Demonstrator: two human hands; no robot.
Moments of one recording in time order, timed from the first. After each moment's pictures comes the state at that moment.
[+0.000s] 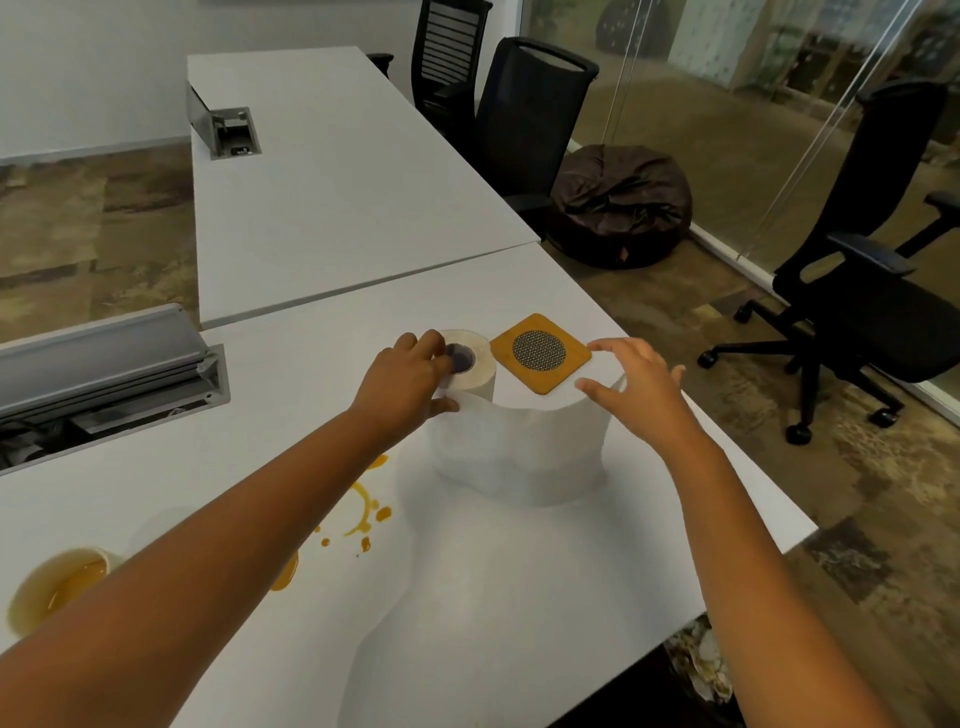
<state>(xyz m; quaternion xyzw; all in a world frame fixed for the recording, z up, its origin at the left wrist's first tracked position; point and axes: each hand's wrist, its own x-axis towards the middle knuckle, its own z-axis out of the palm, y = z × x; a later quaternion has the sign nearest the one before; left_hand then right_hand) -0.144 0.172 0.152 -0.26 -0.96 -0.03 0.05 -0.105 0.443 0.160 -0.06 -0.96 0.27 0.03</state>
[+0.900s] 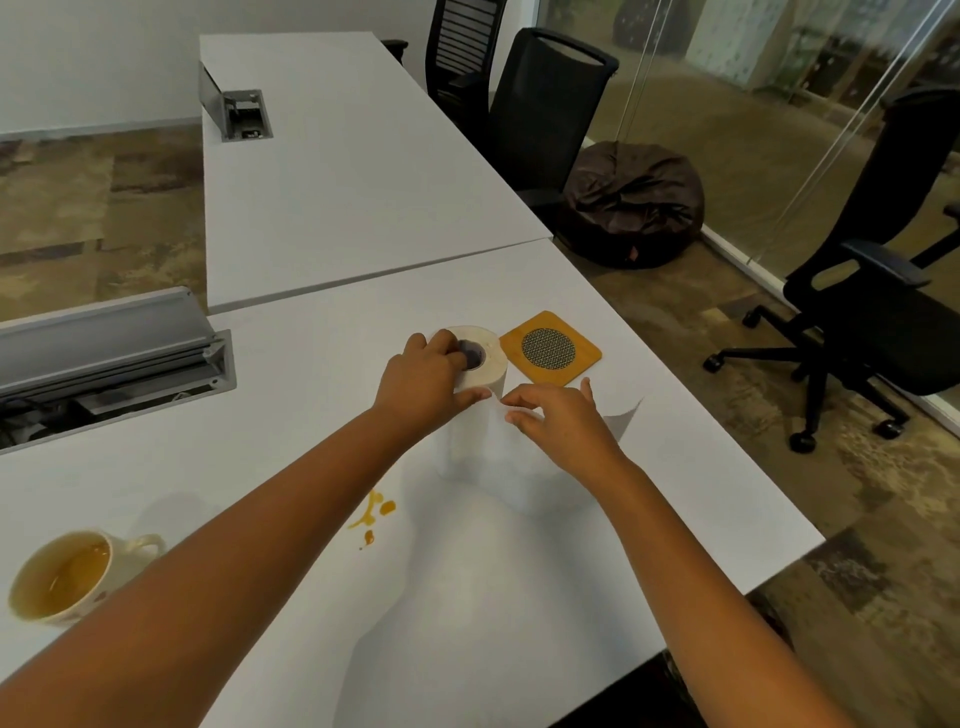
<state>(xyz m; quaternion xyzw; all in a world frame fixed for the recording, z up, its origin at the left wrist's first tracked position) -0.143 0.186 0.145 -0.18 -0.98 -0.12 0.03 -0.100 0.362 0.139 0.06 -0.96 0.29 -0.02</state>
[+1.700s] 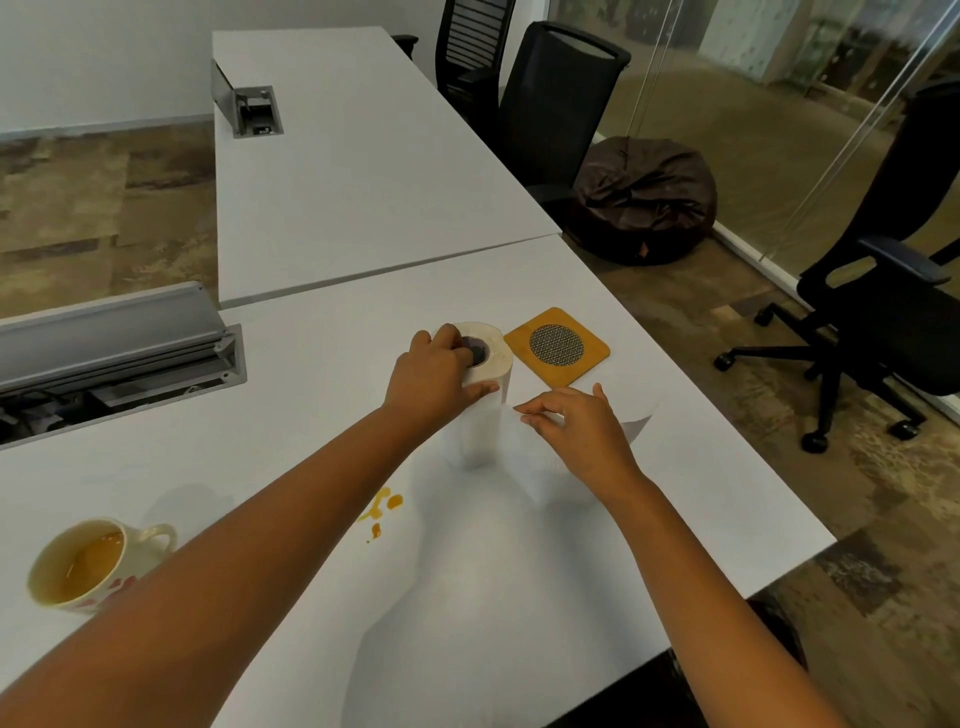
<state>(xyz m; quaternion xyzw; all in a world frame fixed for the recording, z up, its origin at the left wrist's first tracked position) -0.139 0.188 0.146 -0.15 -0.98 -0.15 0.03 -0.090 0.371 0.126 0.05 -0.96 0.29 0.02</state>
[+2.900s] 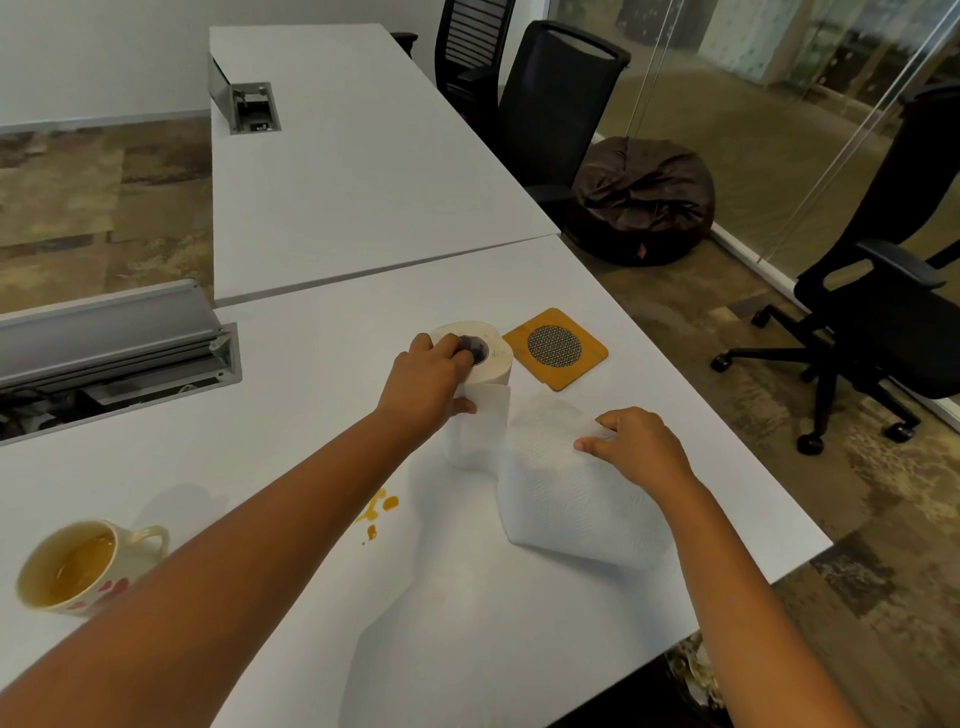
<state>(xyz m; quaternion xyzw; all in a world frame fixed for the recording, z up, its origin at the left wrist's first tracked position) -0.141 0.181 0.140 -0.21 -0.98 -0.07 0.02 -0.086 0.428 0.127 -0.12 -0.95 0.24 -0.15</state>
